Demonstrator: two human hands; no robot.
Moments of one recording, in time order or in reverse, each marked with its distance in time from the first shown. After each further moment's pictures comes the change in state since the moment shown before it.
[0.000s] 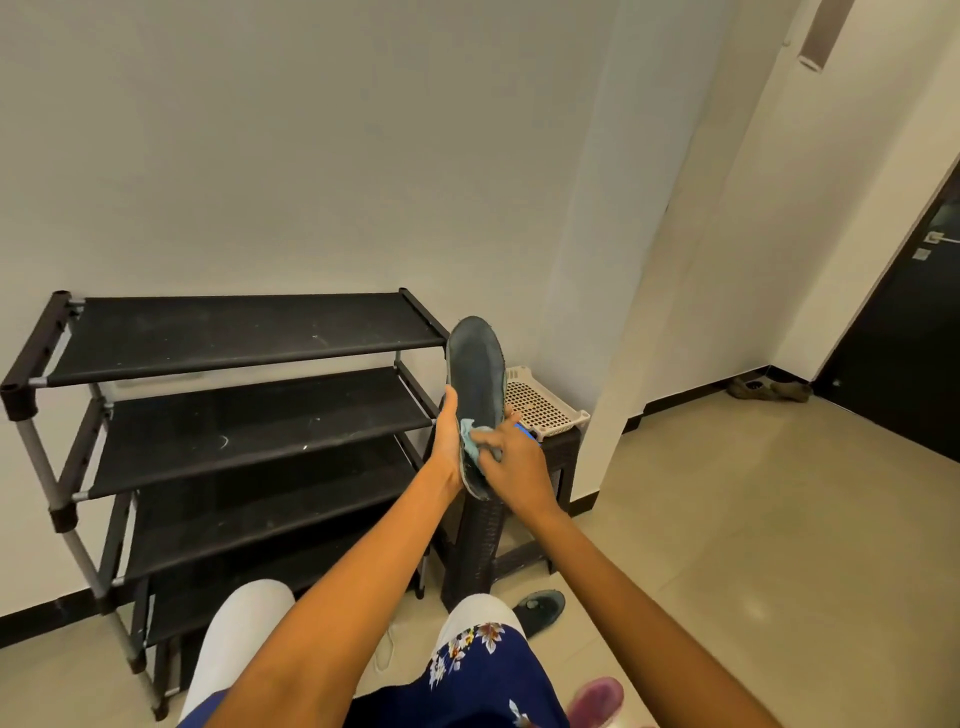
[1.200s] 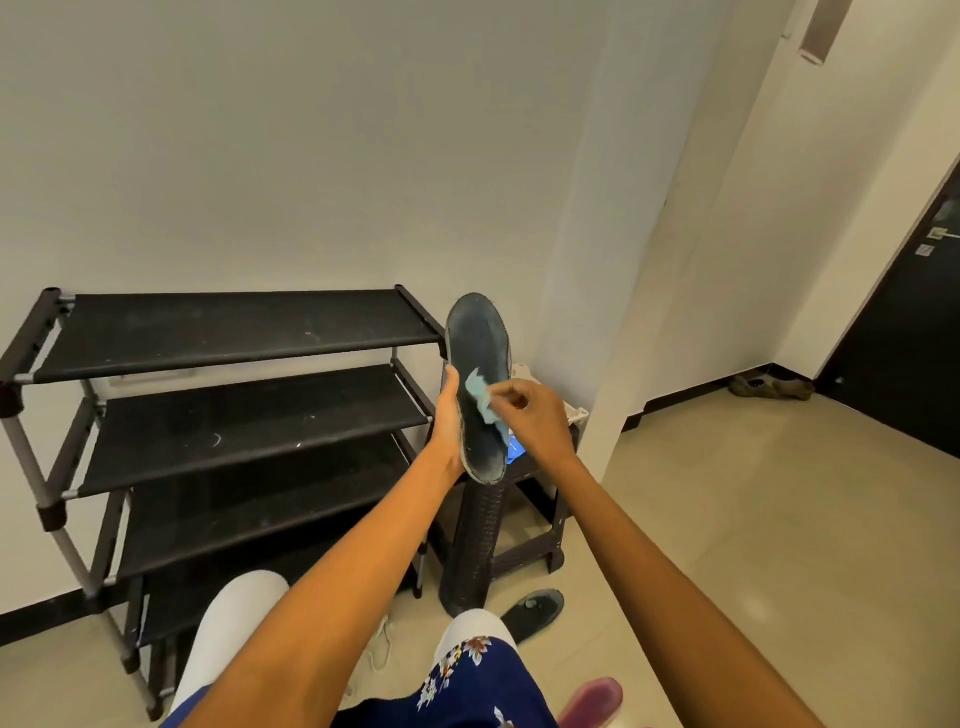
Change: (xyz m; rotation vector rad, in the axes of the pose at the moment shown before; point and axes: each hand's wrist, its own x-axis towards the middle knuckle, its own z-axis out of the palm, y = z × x) left_hand 0.004 0.004 0.017 0.099 -0.008 0.102; right_hand 0.040 0.011 -0.034 0.214 0.037 0.128
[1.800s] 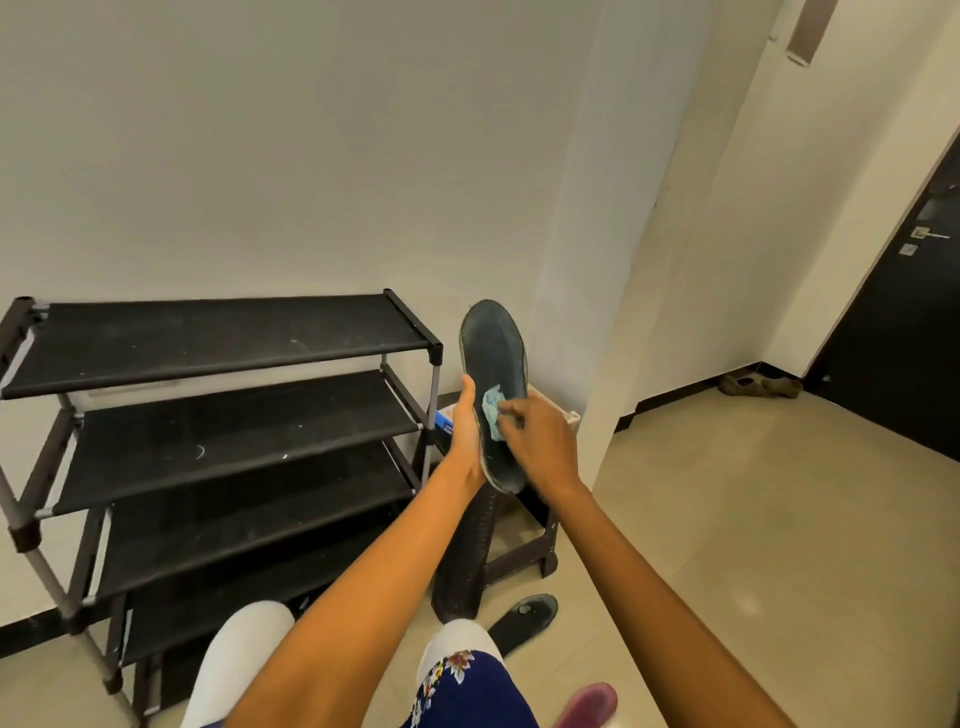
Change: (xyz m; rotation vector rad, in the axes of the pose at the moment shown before) left_hand 0.010 -0.019 0.023 -0.013 0.065 -0.065; right_hand -0.004 0.010 -0.003 -0.343 0.055 0.019
